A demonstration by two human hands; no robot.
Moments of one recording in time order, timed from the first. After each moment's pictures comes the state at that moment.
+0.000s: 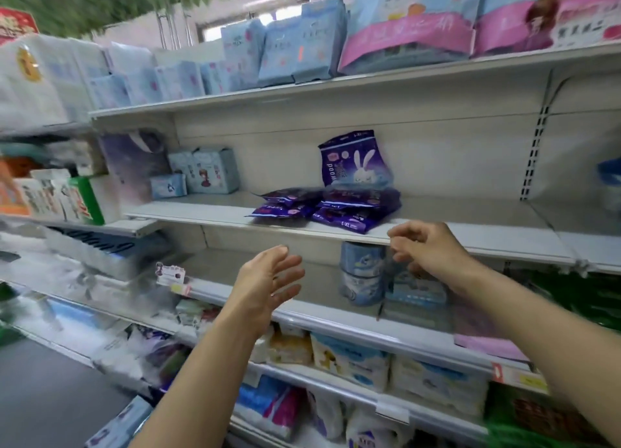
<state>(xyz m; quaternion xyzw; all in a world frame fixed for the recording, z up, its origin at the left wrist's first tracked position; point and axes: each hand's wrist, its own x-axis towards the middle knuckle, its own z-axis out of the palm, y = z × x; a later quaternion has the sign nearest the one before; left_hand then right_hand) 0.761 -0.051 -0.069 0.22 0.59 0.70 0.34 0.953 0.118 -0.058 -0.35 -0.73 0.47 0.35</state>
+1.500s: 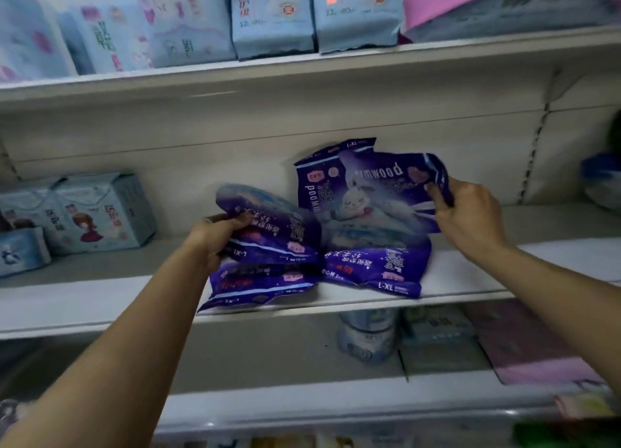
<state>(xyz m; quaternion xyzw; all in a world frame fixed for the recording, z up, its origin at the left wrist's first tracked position) 0.440 0.216 -0.028 0.34 0.63 0.59 0.38 0.794 0.268 -0.028 -0.53 -0.70 -0.05 0.47</state>
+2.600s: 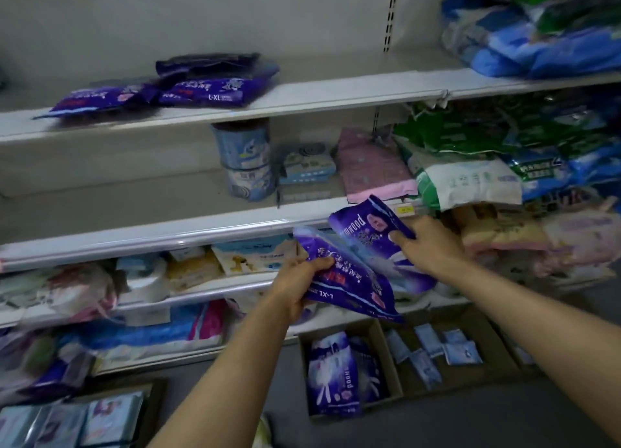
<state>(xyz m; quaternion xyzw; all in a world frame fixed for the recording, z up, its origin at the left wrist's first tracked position) 0.838 0.008 -0.268 0.26 0.59 0.42 0.65 1.051 0.054 -0.229 -0.67 -0.70 0.18 0.17</state>
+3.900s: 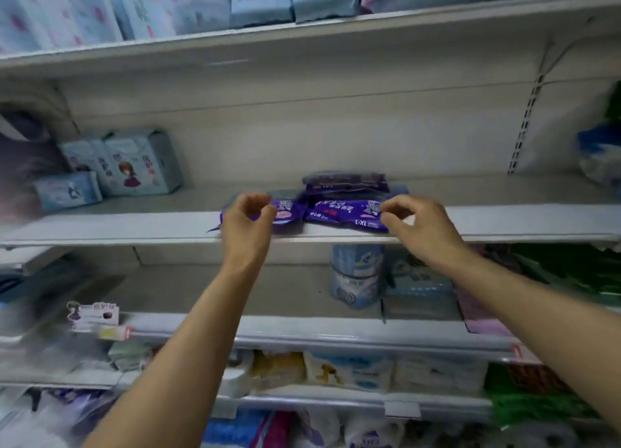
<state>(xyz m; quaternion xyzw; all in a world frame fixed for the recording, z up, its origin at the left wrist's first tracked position) 0.578 0.091 -0.082 0.43 0.63 0.64 0.09 0.828 0.170 -0.082 -0.43 -0.78 0.19 0.42</state>
